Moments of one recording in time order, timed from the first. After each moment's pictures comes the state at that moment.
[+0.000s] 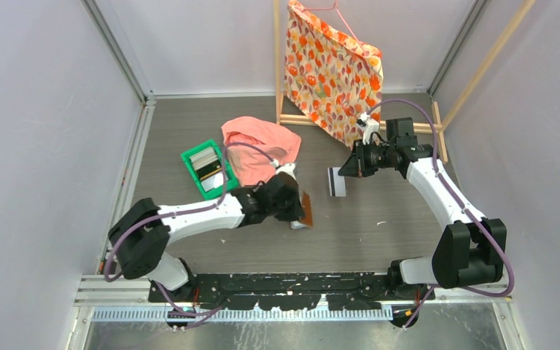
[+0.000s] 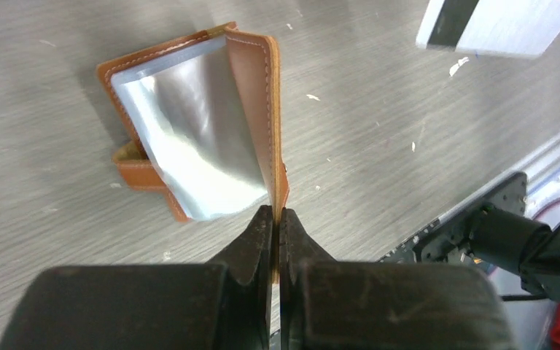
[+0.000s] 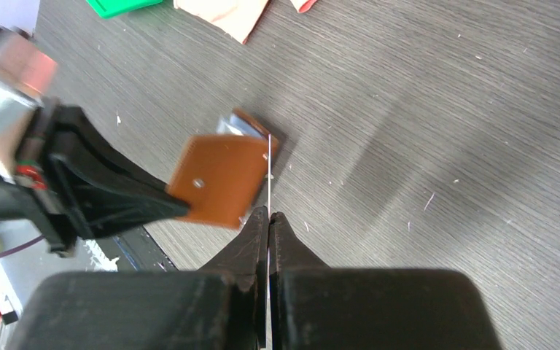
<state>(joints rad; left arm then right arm) -1.01 1.53 0.90 -0.12 -0.04 -0.86 0.11 1.35 1.04 -0.58 -0.72 0.00</state>
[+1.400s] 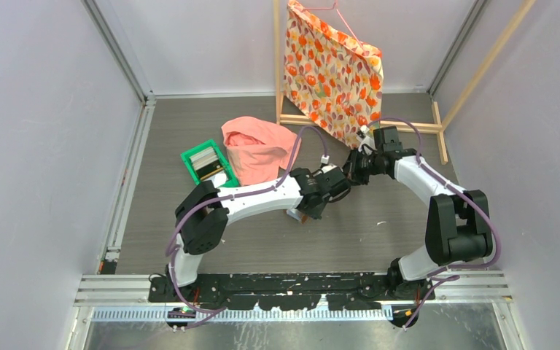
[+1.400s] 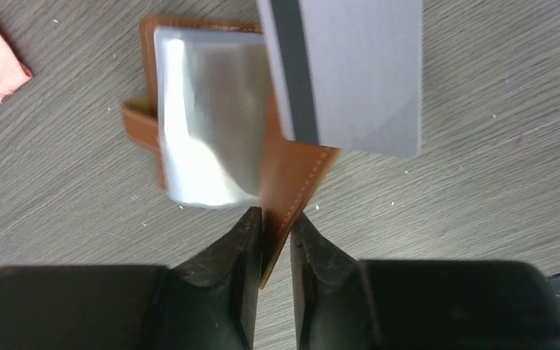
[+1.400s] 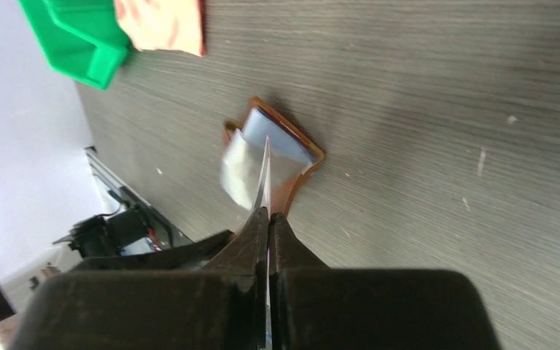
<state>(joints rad) -1.12 1.98 1.61 -0.84 -0.30 -0.52 0.13 1.51 0.95 -0.42 -0.67 0.46</state>
